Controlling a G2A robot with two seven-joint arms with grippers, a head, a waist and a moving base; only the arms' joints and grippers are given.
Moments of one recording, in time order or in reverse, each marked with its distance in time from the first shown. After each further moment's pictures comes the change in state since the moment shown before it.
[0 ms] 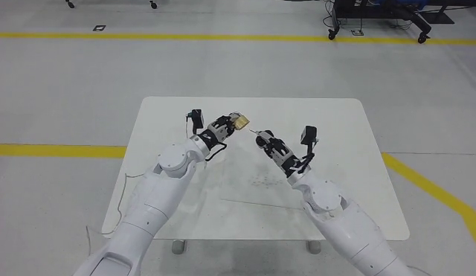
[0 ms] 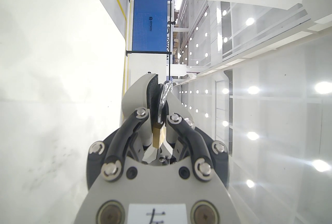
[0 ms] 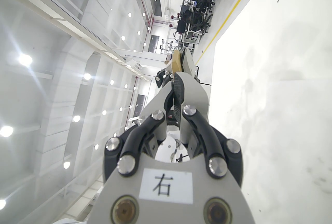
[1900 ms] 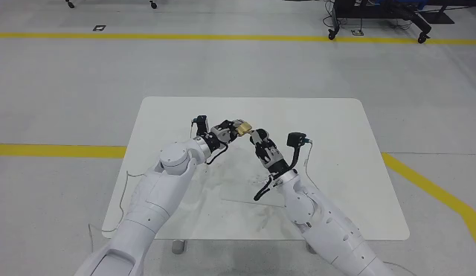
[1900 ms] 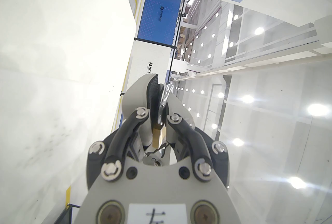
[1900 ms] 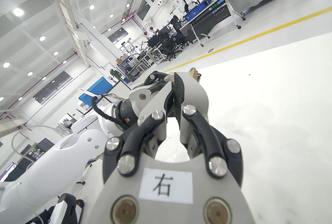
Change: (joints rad) left arm -0.020 -0.021 -0.010 0.050 -0.047 0.163 -0.079; right arm 0.016 -0.099 -0.056 0.095 -0.853 0.014 -0.419
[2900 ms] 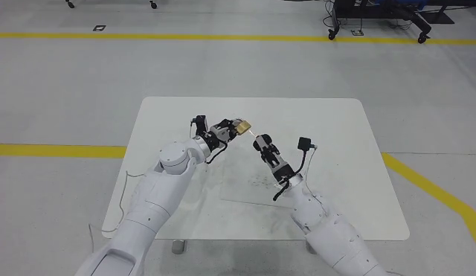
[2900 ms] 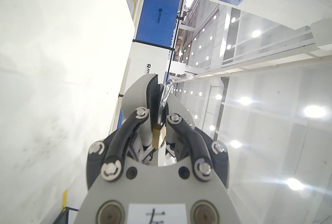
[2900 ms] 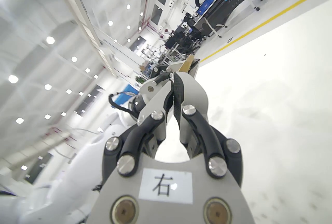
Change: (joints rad) left arm 0.001 -0.006 -0.014 0.003 -0.008 -0.005 0.008; right arm -0.059 -0.019 0.096 0.038 0.323 -0.188 0.195
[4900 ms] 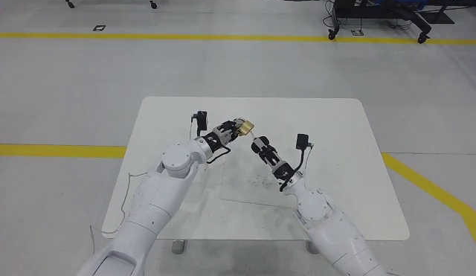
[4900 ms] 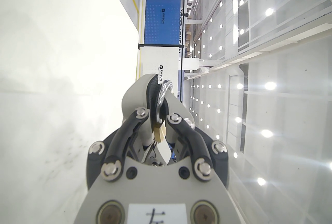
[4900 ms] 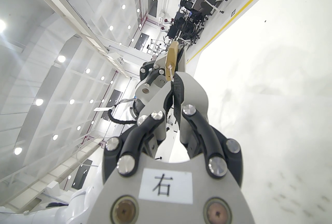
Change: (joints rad) left arm 0.013 0.000 0.012 -0.025 0.180 -0.126 0.020; right arm -0.016 -0.028 0.059 -0.021 0.103 0.064 0.193
